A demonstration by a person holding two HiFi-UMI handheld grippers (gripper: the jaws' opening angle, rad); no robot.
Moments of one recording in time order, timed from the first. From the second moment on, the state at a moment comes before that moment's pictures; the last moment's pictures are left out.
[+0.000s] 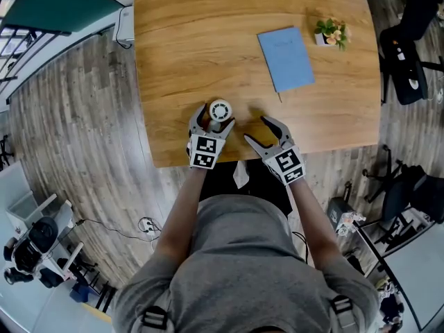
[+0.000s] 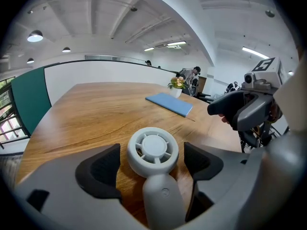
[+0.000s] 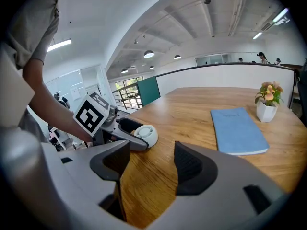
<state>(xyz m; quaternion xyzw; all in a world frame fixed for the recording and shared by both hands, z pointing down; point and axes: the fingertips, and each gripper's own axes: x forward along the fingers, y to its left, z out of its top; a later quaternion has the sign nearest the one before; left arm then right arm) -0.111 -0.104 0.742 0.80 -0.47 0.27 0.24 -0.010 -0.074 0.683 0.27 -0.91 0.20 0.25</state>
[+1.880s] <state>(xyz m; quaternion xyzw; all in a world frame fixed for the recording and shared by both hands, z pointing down) -0.116 -0.109 0.747 0.80 -0.46 0.31 0.22 -0.004 -0.085 0.664 0.28 -0.91 0.18 0.24</state>
